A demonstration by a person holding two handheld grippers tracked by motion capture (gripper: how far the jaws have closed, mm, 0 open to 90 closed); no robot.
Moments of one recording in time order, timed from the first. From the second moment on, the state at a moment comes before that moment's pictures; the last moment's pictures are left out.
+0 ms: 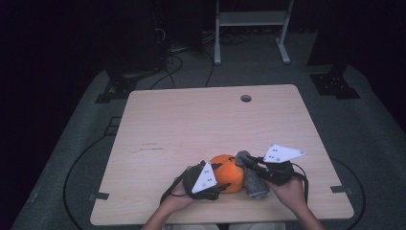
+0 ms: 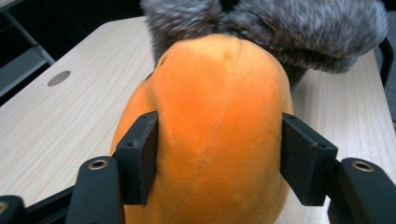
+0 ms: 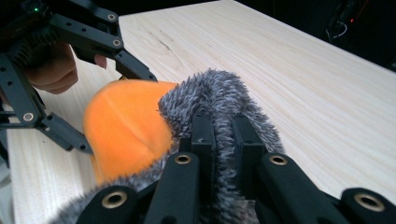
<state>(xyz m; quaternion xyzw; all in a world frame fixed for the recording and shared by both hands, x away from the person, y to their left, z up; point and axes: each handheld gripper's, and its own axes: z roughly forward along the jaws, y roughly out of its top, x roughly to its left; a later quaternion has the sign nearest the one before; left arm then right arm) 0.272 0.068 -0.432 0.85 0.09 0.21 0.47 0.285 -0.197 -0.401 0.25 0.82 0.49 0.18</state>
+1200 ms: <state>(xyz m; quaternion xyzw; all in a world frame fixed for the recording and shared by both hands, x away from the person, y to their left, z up) 0.298 0.082 -0.433 0.82 0.21 0.15 0.51 0.275 -0.189 -0.396 0.23 0.80 0.53 0.16</state>
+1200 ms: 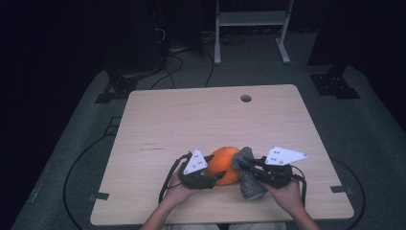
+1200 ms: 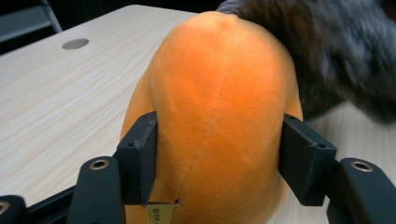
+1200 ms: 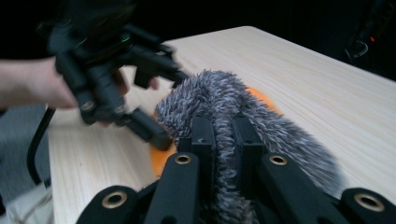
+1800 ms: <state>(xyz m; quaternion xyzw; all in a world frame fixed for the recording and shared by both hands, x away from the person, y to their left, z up) 0.289 0.072 -0.427 0.82 0.21 0.17 0.50 0.274 -0.178 -0.397 0.22 0.82 0.50 0.18</state>
